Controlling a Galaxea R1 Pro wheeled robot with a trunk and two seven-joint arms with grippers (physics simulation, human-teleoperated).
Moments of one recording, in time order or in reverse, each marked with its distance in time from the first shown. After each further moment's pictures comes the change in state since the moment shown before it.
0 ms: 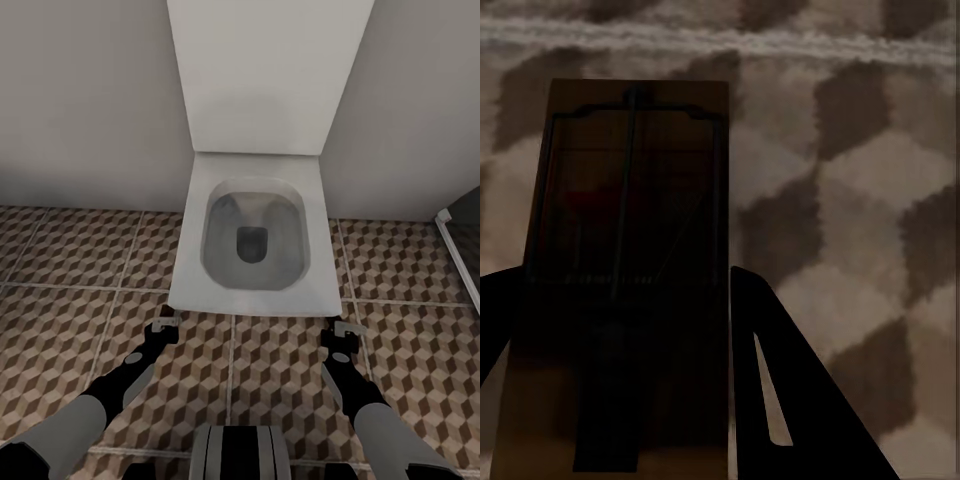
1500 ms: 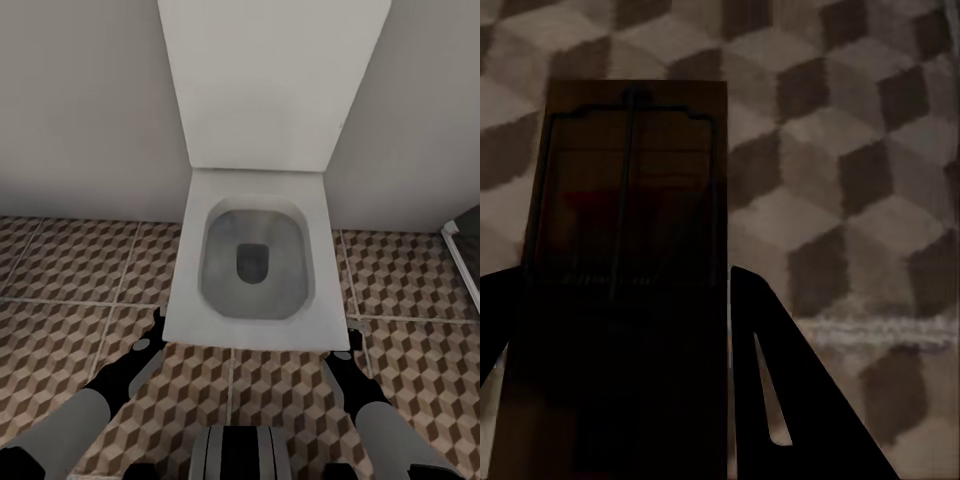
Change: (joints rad) left arm 0.000 -0.003 0.002 -0.182 0.002 0.027 0.040; right arm 0.000 -0.005 -0.002 -0.030 0.004 0.004 -0.028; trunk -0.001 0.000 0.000
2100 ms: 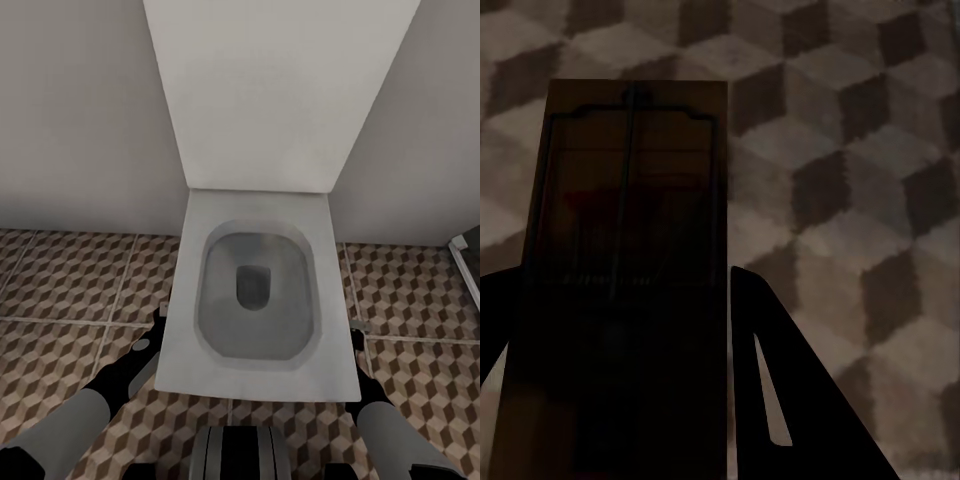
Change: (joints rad) left arm 0.000 0.001 0.001 0.003 0.005 -0.002 0.000; right arm 0.000 -0.007 -0.001 0.000 -0.001 -0.003 0.000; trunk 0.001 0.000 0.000
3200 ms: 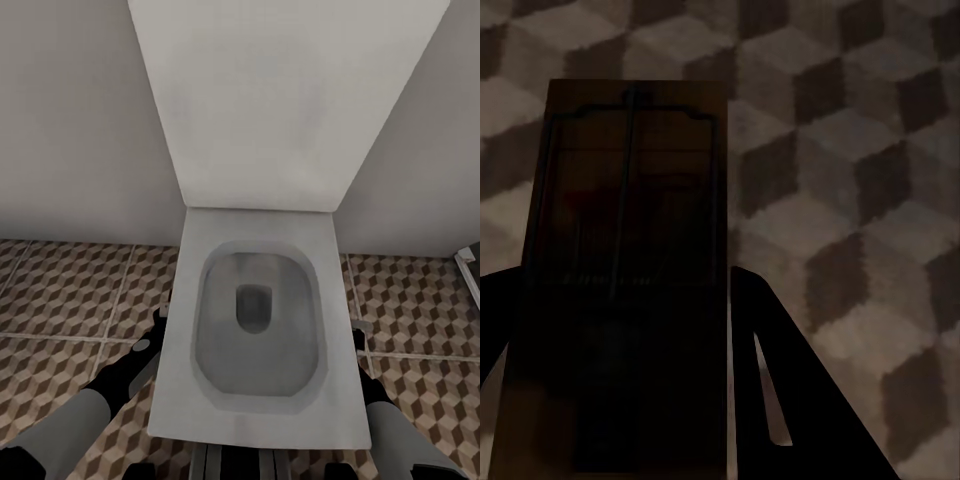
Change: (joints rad) left arm 0.000 -0.003 -0.001 0.006 -0.001 0.001 0.006; right arm 0.000 -0.006 -0.001 0.000 -0.002 -0.009 0.011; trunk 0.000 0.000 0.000
